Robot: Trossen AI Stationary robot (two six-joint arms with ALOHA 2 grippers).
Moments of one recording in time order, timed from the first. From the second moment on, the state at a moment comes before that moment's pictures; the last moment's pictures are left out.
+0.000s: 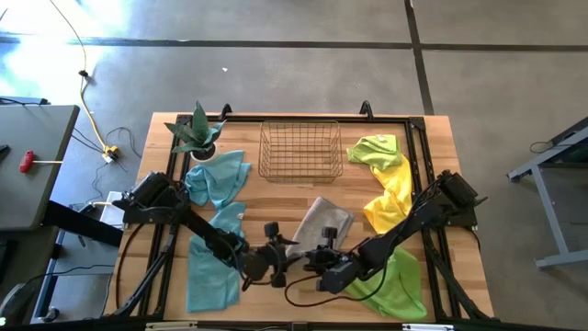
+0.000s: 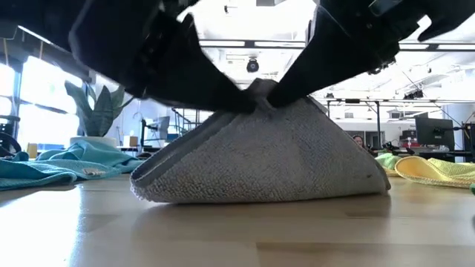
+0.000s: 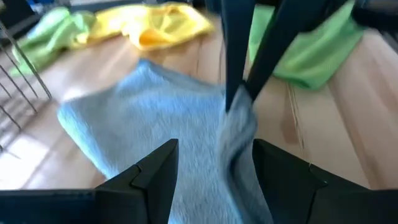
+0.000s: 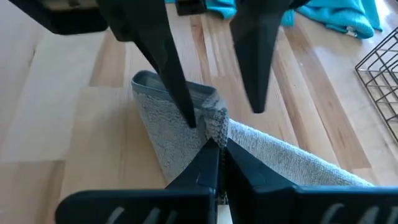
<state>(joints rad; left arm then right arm) -0.45 1.94 0.92 0.44 -0.71 -0.26 0.60 1.90 1.19 -0.20 0.64 0.38</state>
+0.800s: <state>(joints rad) -0.51 1.94 0.92 0.30 -0.61 -0.36 0.66 1.84 1.19 -0.21 0.68 0.46</state>
